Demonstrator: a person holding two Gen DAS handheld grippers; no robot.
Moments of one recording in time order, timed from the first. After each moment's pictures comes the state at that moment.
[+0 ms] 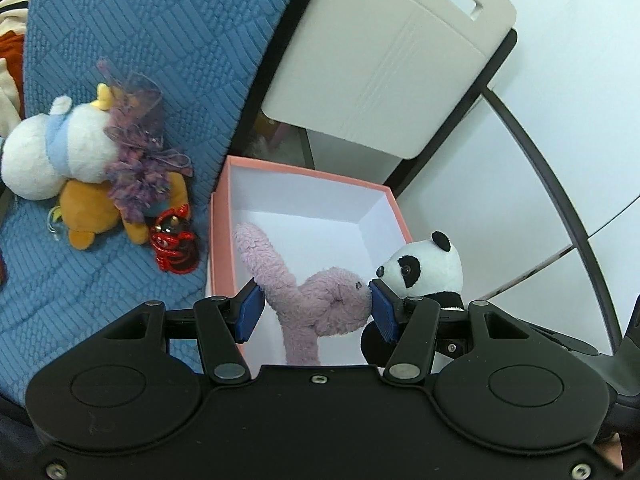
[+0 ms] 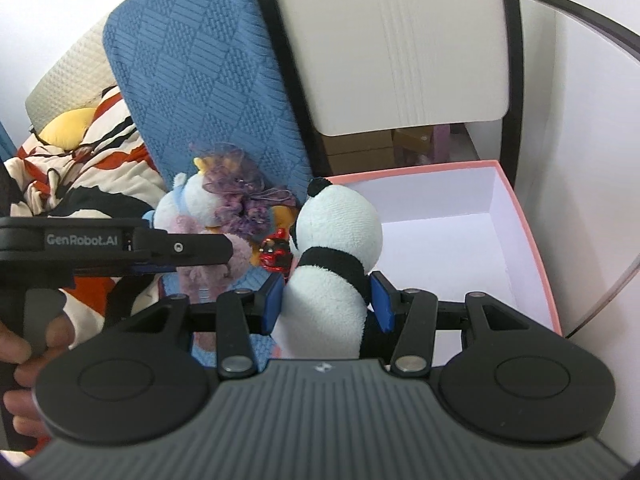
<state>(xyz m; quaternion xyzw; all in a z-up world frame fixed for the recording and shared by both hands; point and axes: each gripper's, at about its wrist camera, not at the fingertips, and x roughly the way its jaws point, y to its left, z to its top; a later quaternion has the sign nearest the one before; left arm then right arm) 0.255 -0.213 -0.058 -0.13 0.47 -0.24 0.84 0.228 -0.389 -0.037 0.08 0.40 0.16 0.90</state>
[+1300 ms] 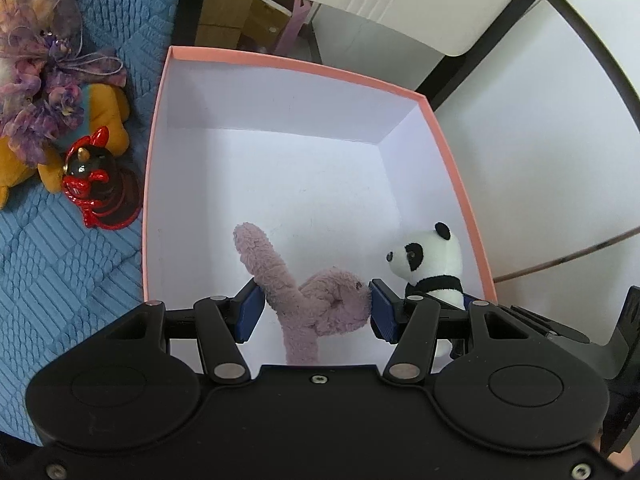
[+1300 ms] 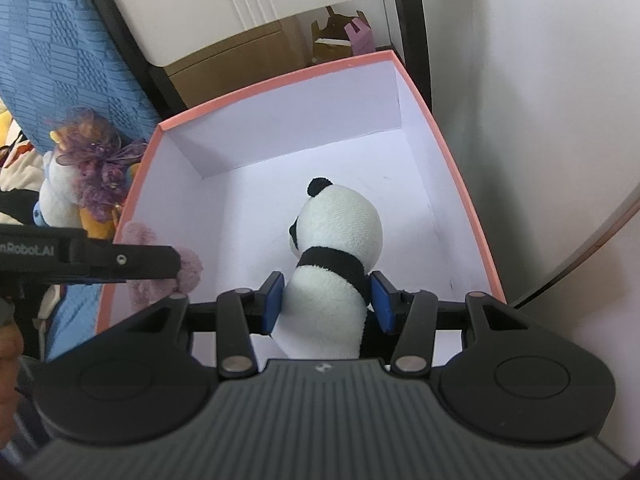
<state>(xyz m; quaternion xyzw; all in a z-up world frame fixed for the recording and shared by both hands) 0.312 -0.323 -0.186 -0.09 0.58 -0.23 0.78 0.304 -0.469 -0.168 0.11 0.49 0.08 0.86</state>
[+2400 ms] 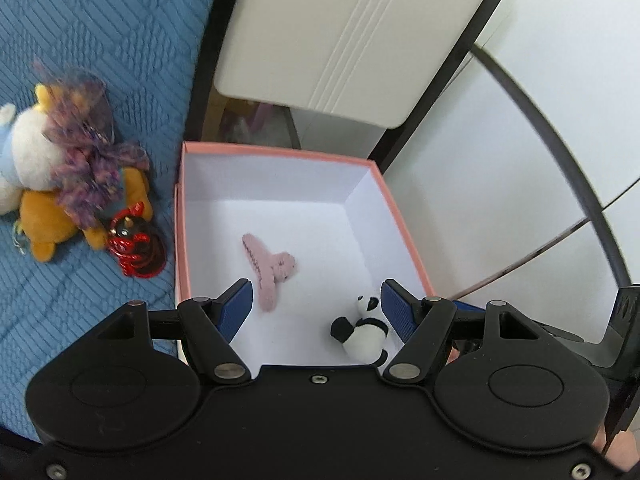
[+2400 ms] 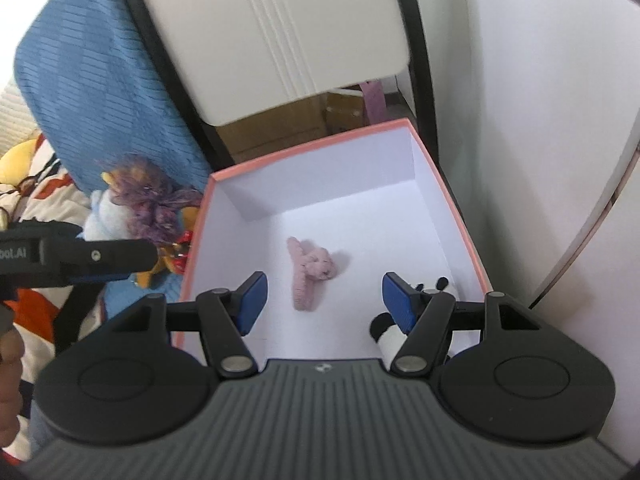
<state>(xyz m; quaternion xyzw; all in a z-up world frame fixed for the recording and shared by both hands) 0.271 -0.270 -0.080 -0.09 0.49 -0.27 0.82 0.257 -0.454 -0.084 0.13 0.42 0.08 0.89</state>
